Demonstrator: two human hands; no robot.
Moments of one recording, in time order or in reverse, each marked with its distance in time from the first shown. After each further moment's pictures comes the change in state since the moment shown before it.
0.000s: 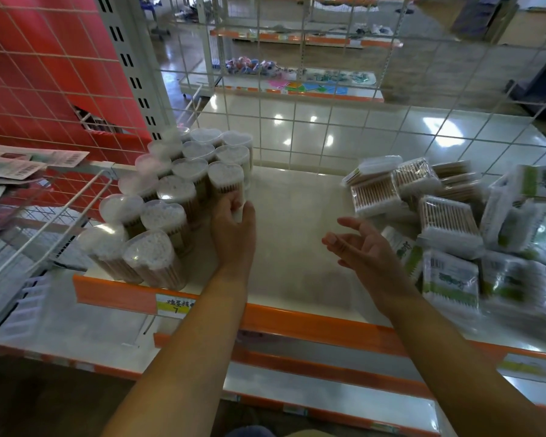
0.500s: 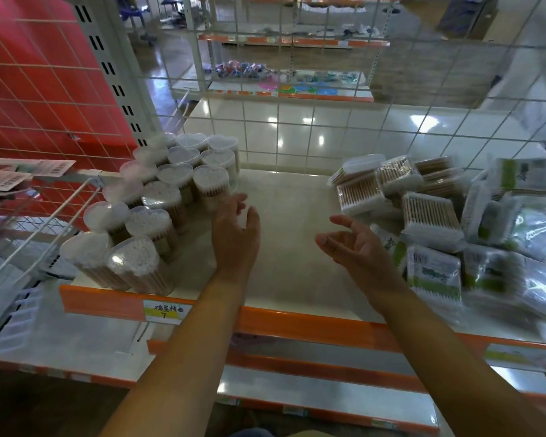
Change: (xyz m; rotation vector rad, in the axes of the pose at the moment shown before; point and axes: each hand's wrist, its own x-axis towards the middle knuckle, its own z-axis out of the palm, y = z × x) left_hand -0.013 0.012 0.008 0.227 -0.066 0.201; right_hand -0.002 -0.001 -0.008 -0.041 0.038 -0.037
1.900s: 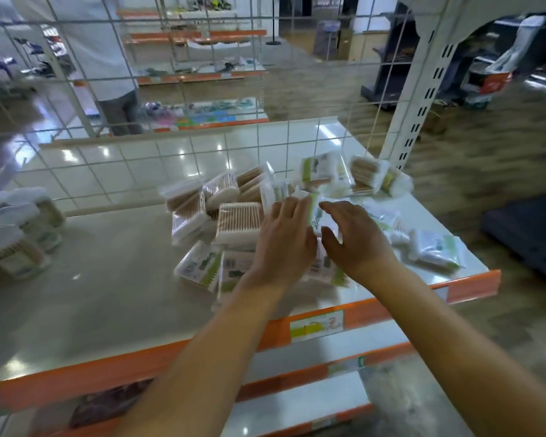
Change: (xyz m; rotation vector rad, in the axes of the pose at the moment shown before) left_hand -0.135 0.207 0.178 0.164 -0.575 0.700; right_hand -0.057 0.024 -0.238 -0.932 0.358 -0.188
